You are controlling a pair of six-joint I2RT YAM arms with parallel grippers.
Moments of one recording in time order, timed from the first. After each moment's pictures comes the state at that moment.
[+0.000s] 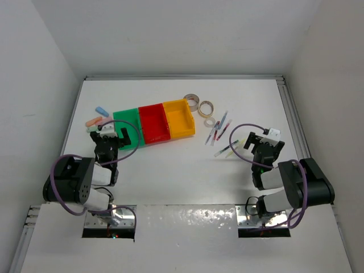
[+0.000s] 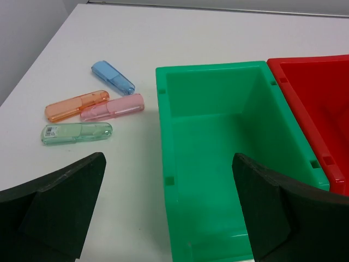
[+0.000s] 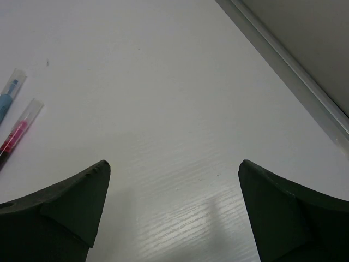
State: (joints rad) left arm -0.04 1.44 0.12 1.24 -0.18 -0.01; right arm 0.11 1.43 0.04 1.16 0.51 0.11
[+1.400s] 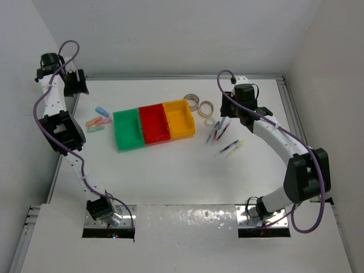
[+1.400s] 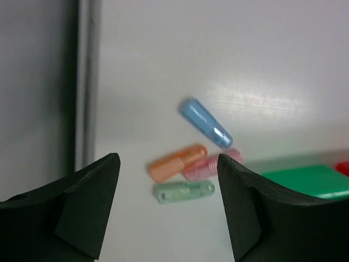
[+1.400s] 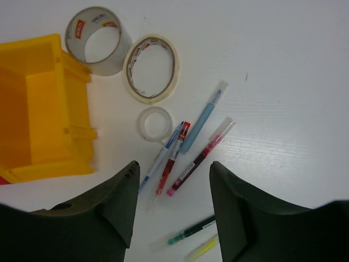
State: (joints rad) left arm 0.42 2.28 2.35 -0.99 0.22 0.17; right arm 0.30 1.50 1.09 -0.22 0.12 0.19
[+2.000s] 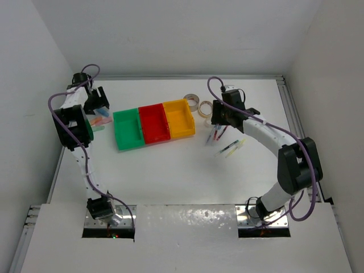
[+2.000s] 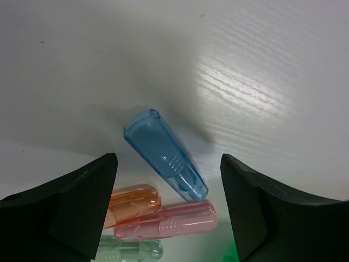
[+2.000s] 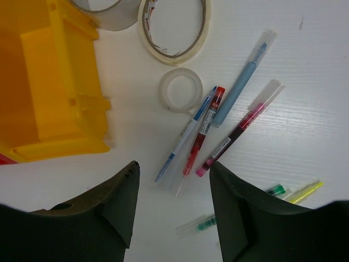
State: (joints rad) left arm 0.31 2.37 1.99 -0.72 0.09 -0.13; right arm 0.37 1.61 1.09 -0.27 0.10 0.32
